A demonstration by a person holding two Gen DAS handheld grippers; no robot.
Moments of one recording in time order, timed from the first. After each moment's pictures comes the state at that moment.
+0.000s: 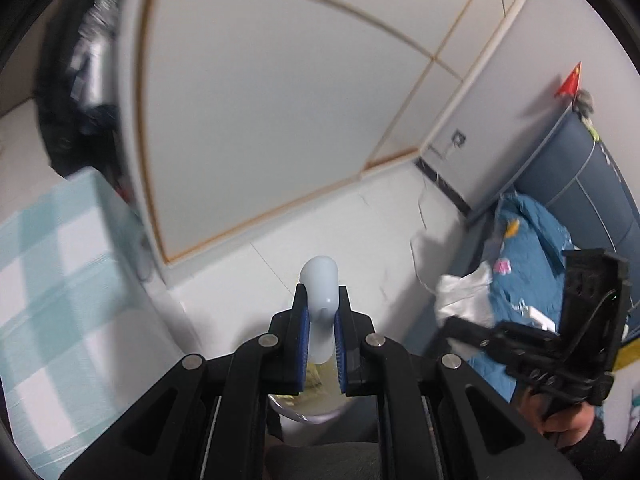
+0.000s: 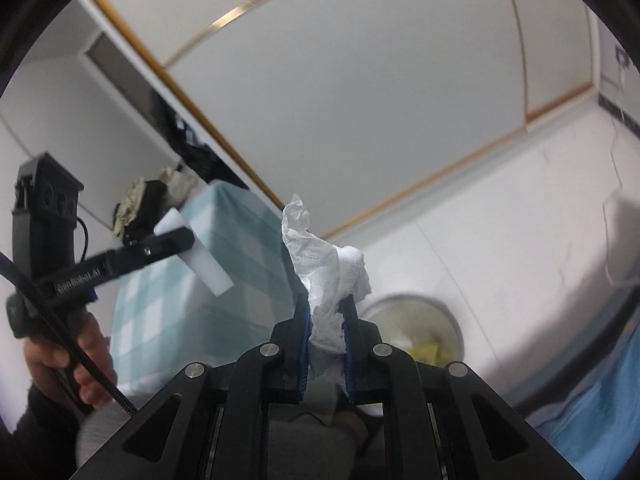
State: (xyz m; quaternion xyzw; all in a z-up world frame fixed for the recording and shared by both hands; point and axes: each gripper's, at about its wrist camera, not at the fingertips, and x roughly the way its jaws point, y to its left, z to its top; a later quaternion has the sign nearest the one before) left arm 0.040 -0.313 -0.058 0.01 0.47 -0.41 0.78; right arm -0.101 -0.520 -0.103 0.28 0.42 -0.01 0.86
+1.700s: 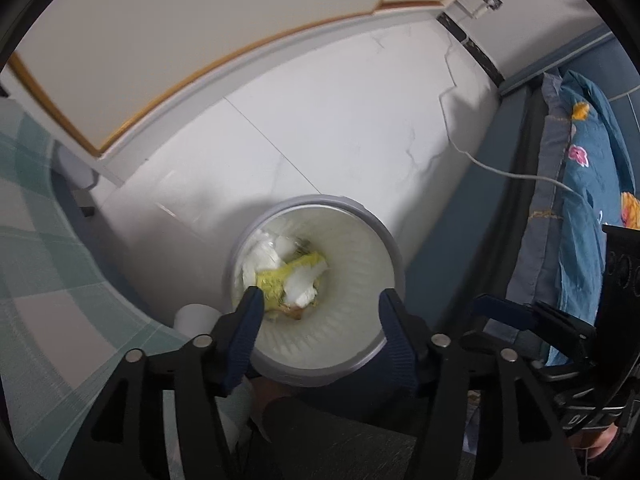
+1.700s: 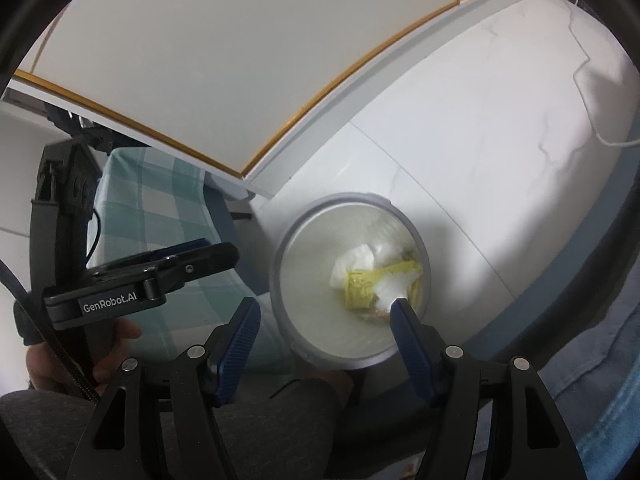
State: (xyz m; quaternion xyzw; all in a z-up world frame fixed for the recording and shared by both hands) left arm 0.033 -0.402 -0.201 0.14 0.64 -0.39 0.65; right arm -0.110 -0.549 -0.204 0.34 0.52 -0.08 0.78
